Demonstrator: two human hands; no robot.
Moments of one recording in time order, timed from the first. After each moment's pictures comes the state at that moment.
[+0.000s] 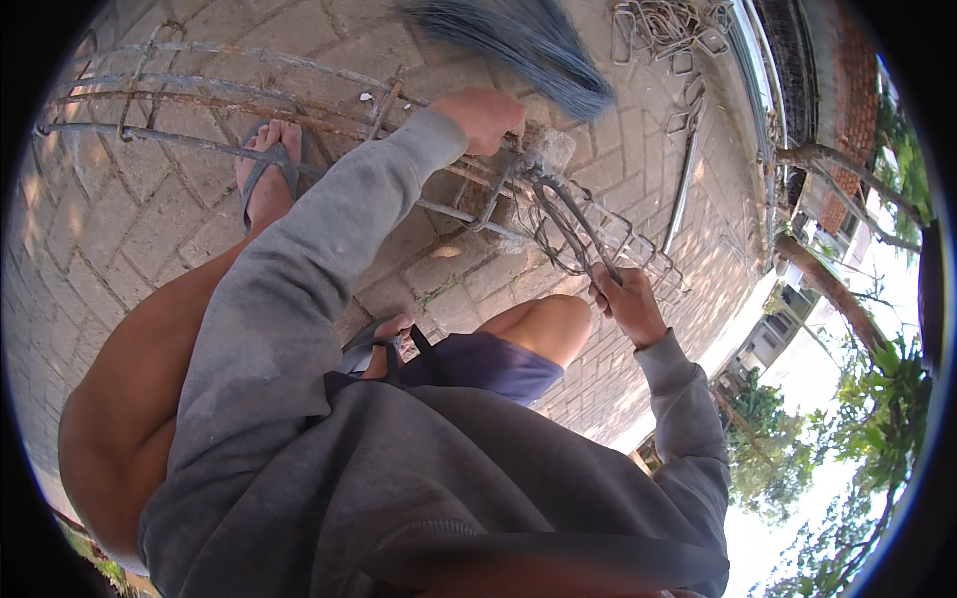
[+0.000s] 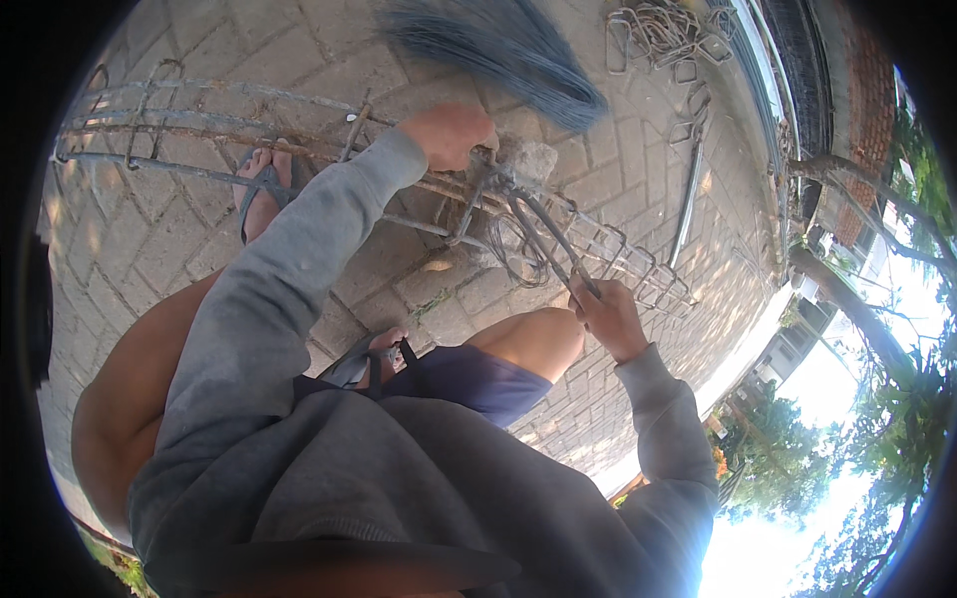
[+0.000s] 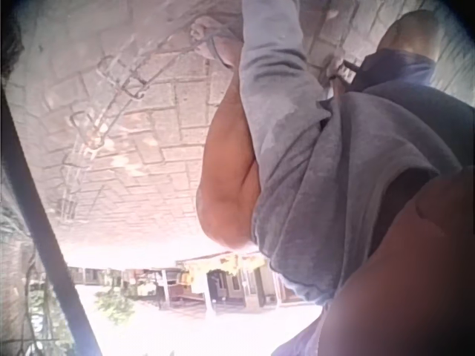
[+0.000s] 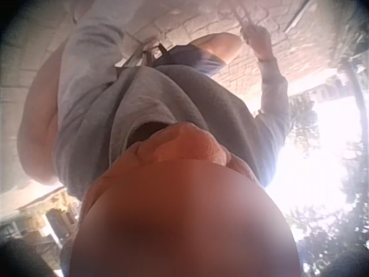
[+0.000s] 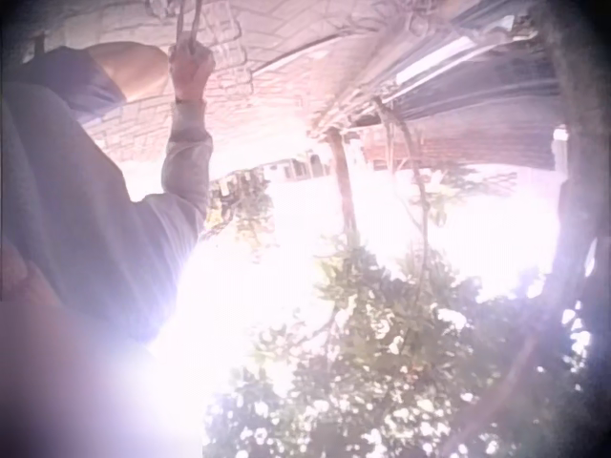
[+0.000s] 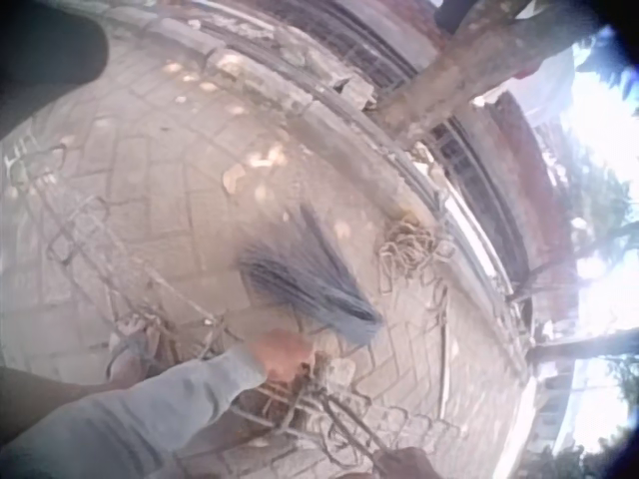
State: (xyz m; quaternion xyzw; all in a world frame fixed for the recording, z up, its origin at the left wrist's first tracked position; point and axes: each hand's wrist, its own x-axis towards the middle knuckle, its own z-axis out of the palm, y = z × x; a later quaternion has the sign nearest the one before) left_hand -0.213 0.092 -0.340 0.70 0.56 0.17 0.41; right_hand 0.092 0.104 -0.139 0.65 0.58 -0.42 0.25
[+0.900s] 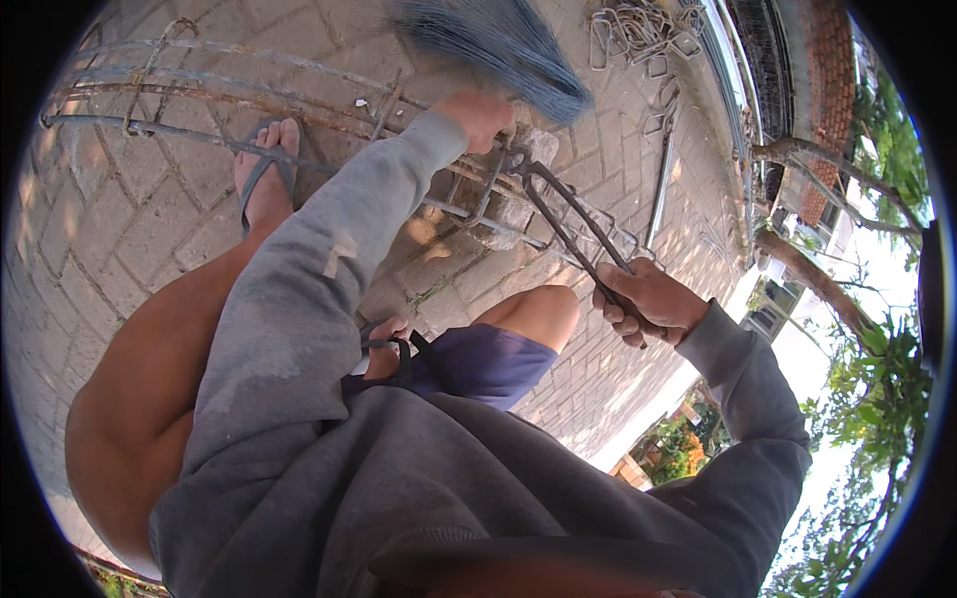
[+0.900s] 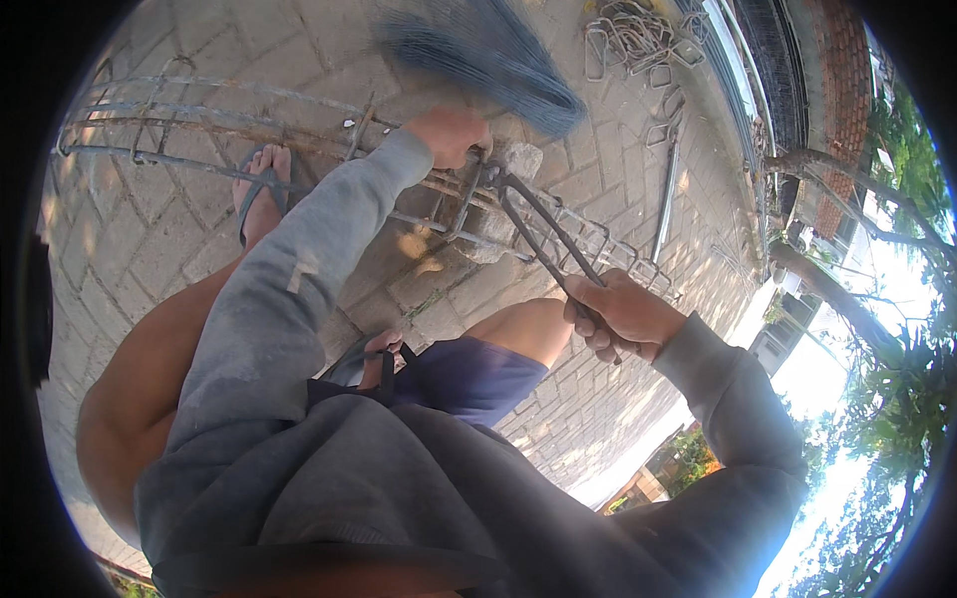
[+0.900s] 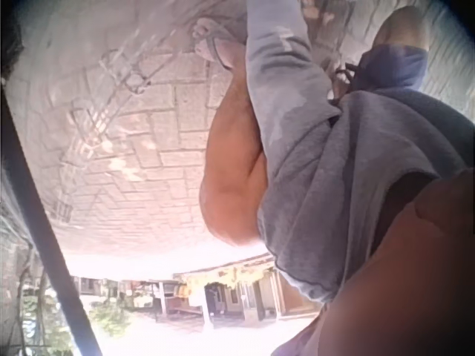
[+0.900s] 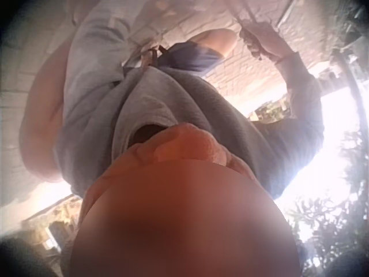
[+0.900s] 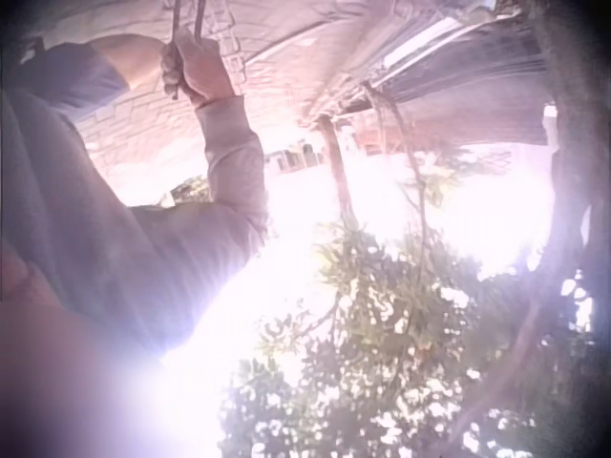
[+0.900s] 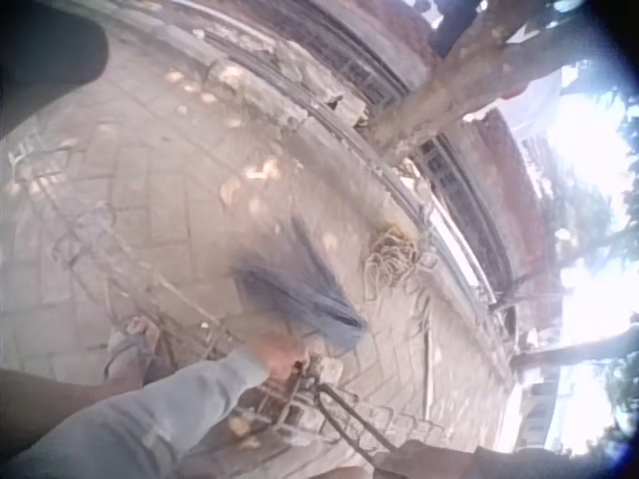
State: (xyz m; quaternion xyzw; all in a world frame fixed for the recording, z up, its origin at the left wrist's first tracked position) left_hand -0.206 0.095 -0.346 0.69 0.58 0.17 0.40; right_hand -0.005 0.122 -0.049 0.65 0.35 -0.56 0.38
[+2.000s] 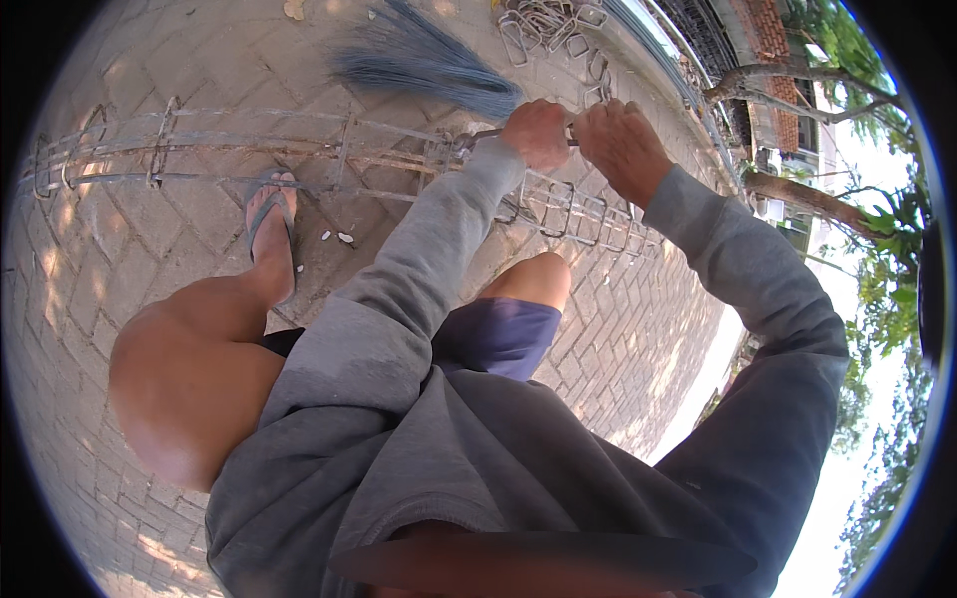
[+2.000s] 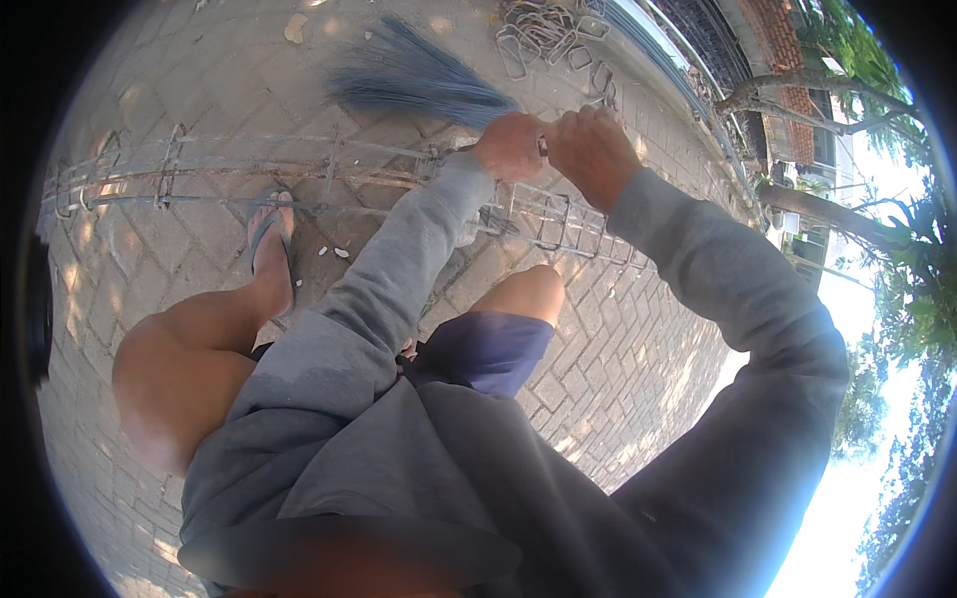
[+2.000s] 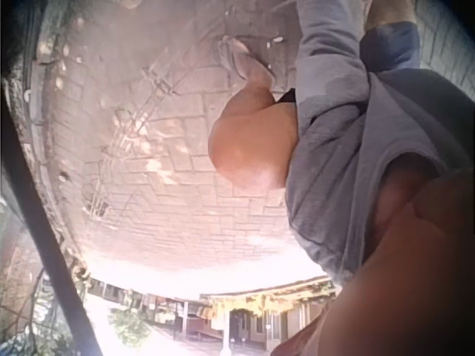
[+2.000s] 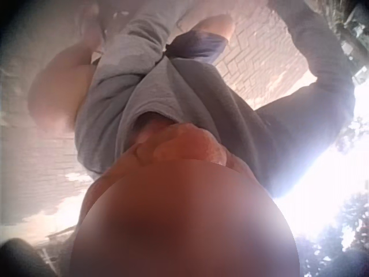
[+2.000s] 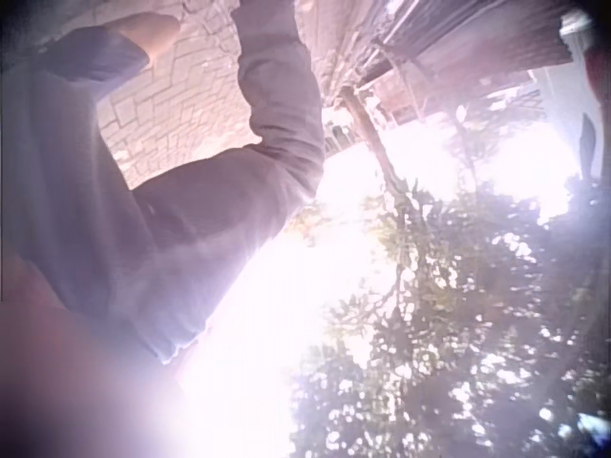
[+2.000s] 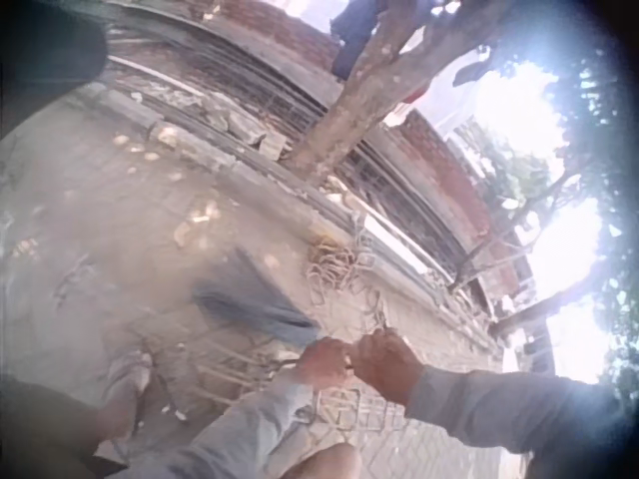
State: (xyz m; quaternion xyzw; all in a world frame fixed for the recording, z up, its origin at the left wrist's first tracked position) left_hand -0.094 0.129 -0.207 0.65 0.54 0.42 0.33; right_hand -0.014 0.142 -0.025 0.10 0.89 0.28 0.35
